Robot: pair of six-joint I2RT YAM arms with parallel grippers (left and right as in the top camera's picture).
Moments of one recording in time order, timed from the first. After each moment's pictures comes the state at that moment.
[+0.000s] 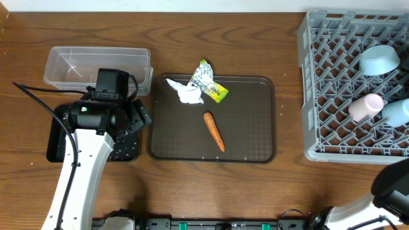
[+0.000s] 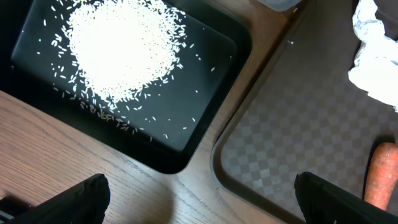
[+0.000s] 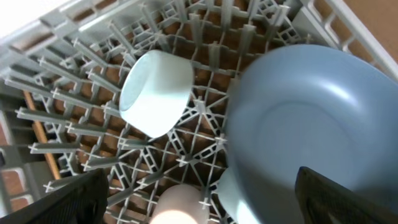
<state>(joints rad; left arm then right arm) -0.08 1.29 1.18 -1.18 -0.17 -0.57 -0.55 1.81 1.80 -0.90 -0.02 0.04</state>
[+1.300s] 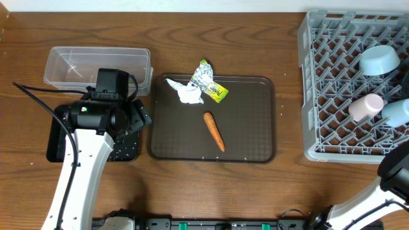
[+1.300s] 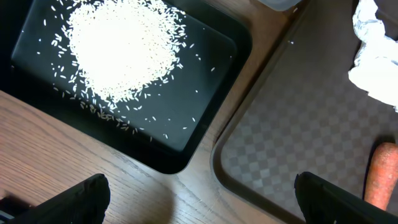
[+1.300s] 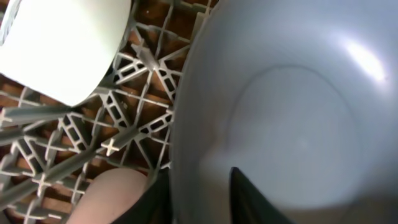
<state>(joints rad) -0.08 1.29 1.18 -1.18 -0.17 -0.57 -0.59 1.98 1.80 -0.95 0.07 -0.09</state>
